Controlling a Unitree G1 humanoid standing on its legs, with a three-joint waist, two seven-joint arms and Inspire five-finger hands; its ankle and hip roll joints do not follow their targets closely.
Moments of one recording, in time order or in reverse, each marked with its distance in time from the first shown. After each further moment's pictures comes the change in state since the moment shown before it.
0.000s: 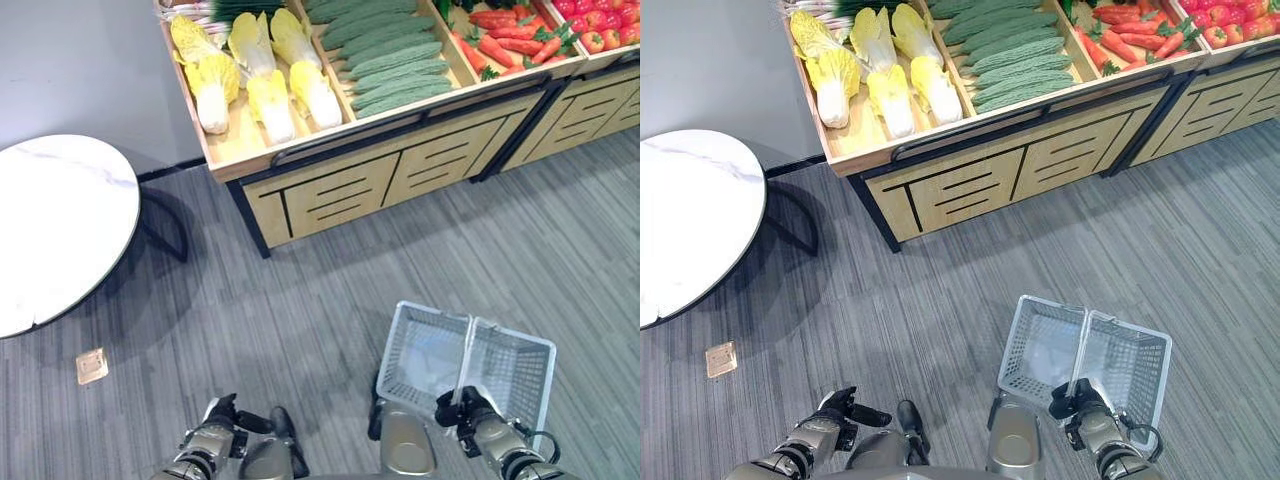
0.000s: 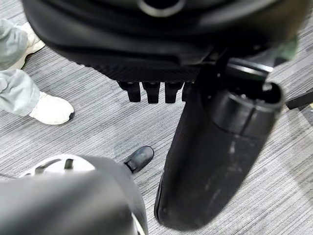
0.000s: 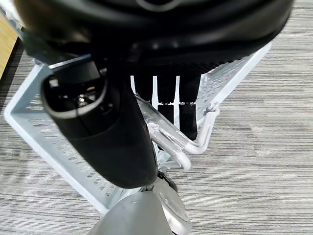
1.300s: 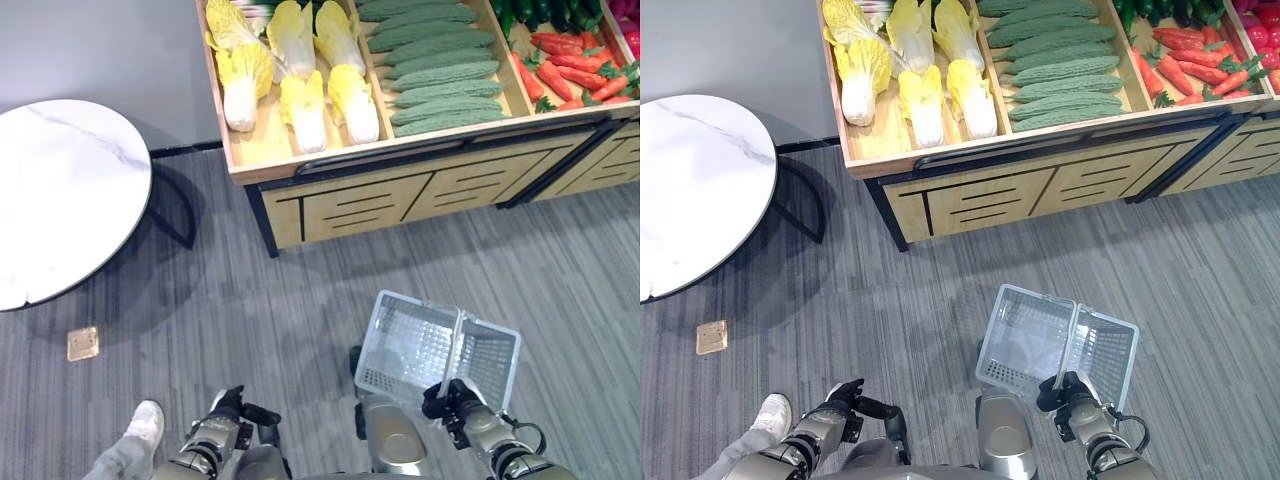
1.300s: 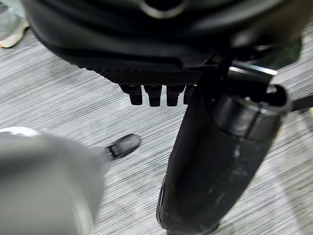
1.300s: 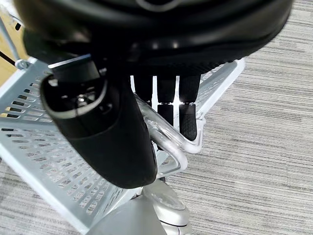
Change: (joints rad) left arm -0.063 -0.035 0.019 0.032 0.040 0.005 0.000; right arm -0.038 0.012 -0.016 0.013 -0.015 -0.010 0.033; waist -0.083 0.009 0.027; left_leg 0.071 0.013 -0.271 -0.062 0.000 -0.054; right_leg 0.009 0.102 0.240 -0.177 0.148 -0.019
